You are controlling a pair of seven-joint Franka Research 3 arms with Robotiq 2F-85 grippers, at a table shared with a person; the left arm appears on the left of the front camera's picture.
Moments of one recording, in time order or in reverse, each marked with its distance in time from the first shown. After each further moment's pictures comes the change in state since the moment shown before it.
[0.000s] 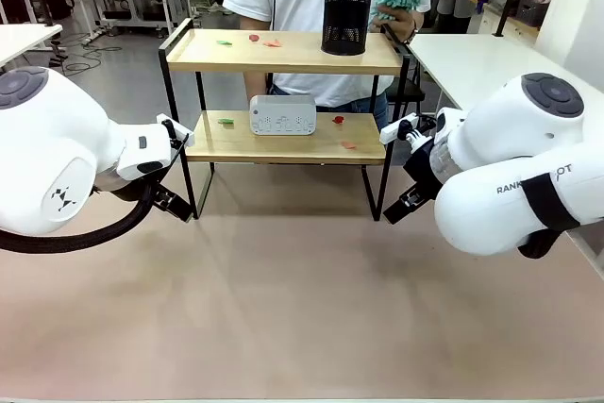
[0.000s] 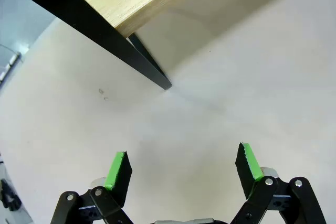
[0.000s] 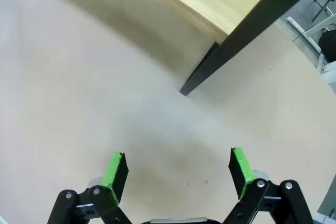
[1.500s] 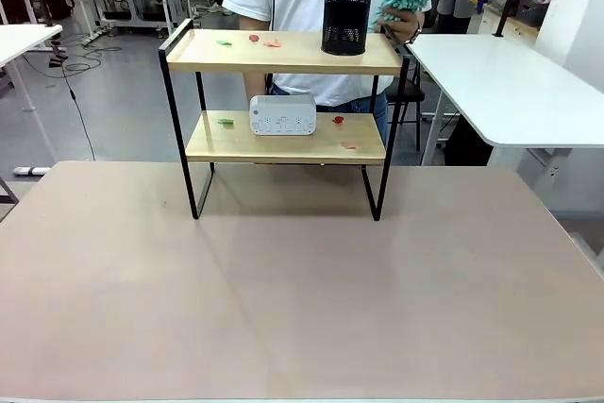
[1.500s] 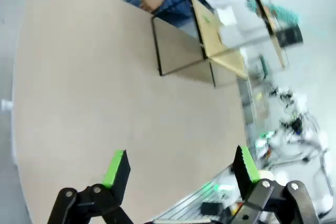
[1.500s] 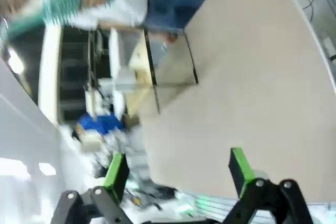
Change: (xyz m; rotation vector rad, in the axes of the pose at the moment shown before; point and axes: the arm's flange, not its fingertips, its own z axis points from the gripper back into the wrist) left arm -0.261 0.263 0.193 -0.654 -0.384 0.924; right arm -0.286 -0.250 0.242 0.657 -0.346 -1.390
